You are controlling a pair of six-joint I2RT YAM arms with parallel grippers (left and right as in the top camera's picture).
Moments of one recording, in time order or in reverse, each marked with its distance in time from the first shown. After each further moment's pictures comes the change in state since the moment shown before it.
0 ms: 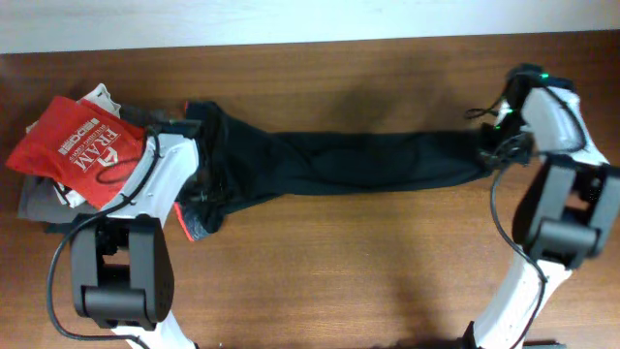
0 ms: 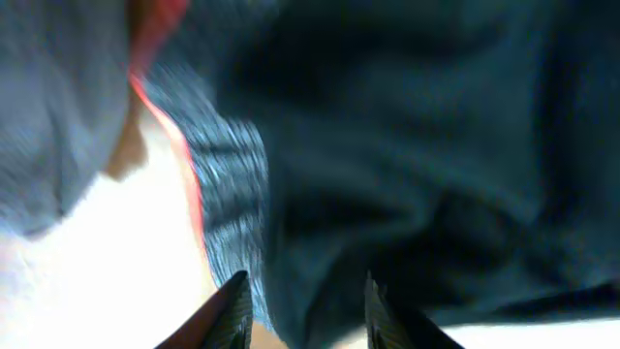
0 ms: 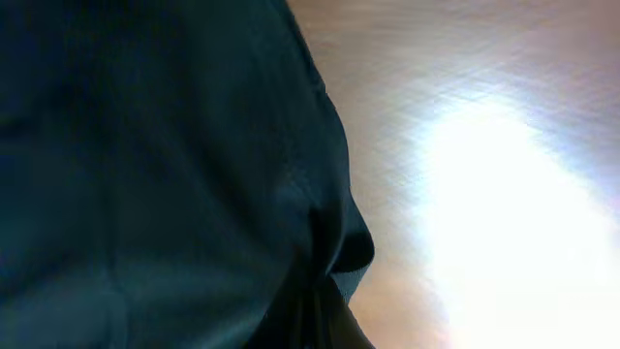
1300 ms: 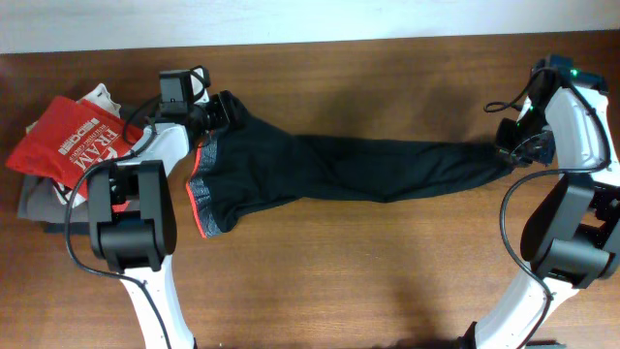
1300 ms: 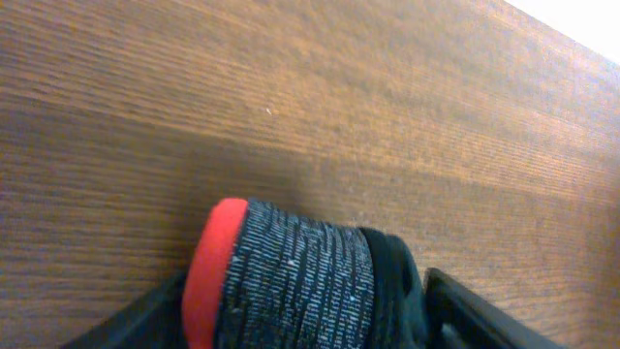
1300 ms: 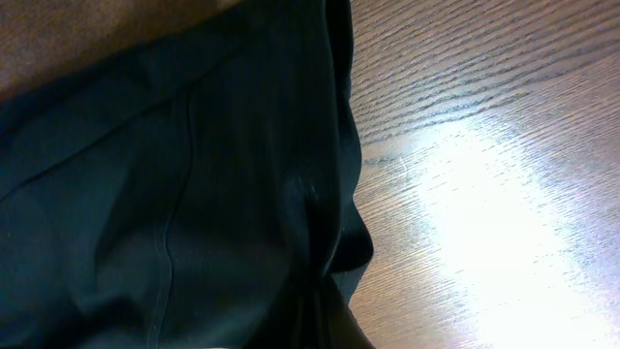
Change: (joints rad) left arm 0.127 0.357 0.129 0.981 0.484 0.053; right arm -0.031 -0.098 0.000 -0.055 0.034 -0.005
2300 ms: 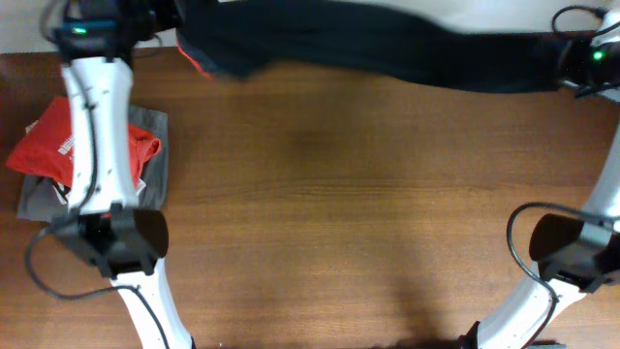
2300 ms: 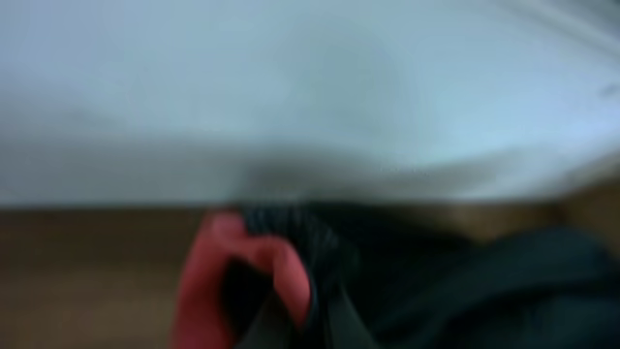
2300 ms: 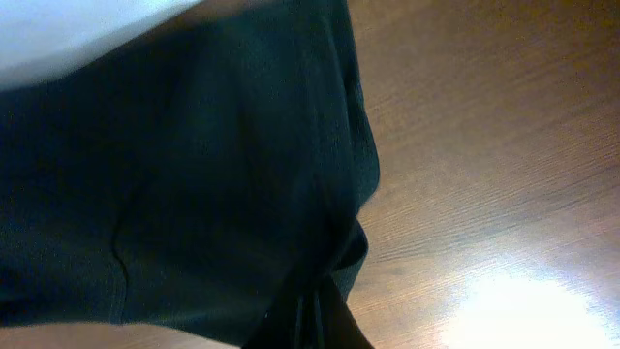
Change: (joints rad) left arm 0.051 -0.037 1.018 -0.822 0.162 0.080; right arm -0.080 0.000 0.739 -0.244 -0.216 -0.082
